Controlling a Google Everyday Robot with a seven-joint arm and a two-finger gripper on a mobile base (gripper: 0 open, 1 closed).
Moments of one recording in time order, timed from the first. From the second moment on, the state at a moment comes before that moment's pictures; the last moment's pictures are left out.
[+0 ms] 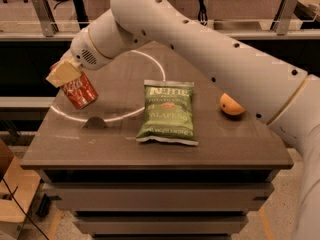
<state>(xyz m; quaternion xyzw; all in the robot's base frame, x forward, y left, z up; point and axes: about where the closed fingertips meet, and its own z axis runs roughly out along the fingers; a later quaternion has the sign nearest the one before) 0.588 0.231 0.935 -0.59 0.65 0.29 0.38</state>
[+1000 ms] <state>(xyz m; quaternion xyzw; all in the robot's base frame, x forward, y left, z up) 0.568 0.246 0.948 -0.68 0.51 0.30 0.43</state>
